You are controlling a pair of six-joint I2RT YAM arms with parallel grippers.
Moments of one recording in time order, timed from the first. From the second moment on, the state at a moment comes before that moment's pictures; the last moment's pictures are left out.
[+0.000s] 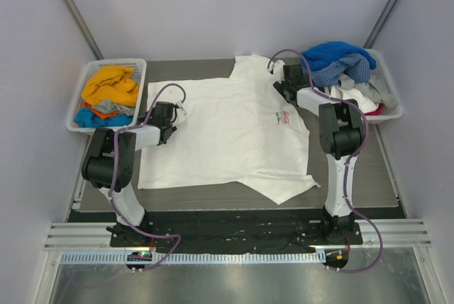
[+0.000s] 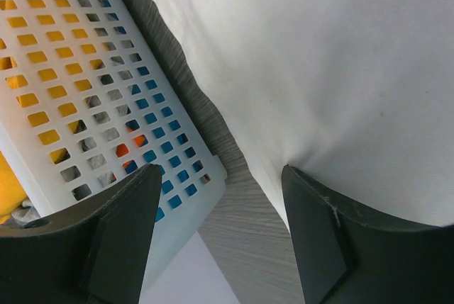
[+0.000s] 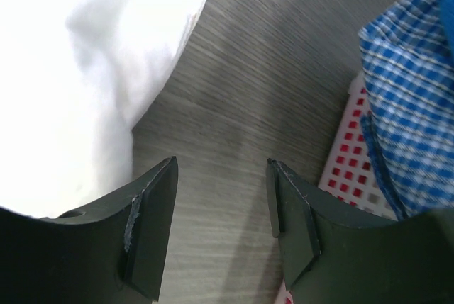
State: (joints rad) left arm -0.21 1.78 0.87 0.07 -0.53 0.88; right arm 0.21 2.16 1.54 -0.06 0.31 -0.61
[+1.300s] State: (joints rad) left arm -0.20 1.78 0.87 0.07 -0.54 0.89; right arm 0.21 2.36 1.80 -0.07 0.23 -0.52
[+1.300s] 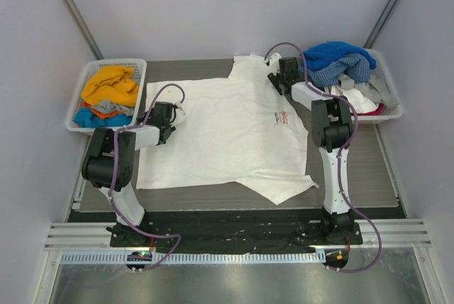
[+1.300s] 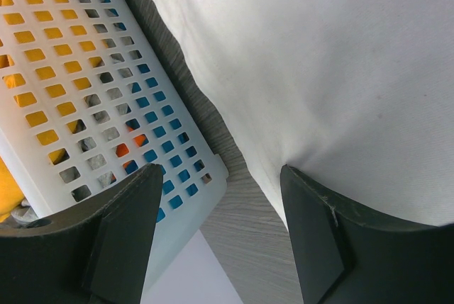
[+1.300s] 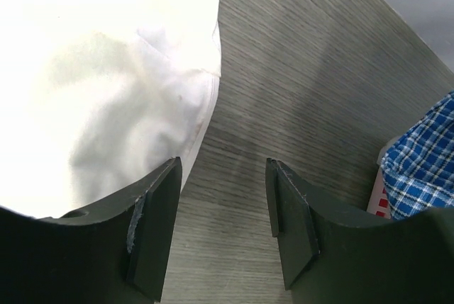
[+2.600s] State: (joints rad) left arm -0.20 1.79 0.84 0.15 -0.57 0.95; right arm 0.13 2.37 1.82 -0.11 0.31 -0.59
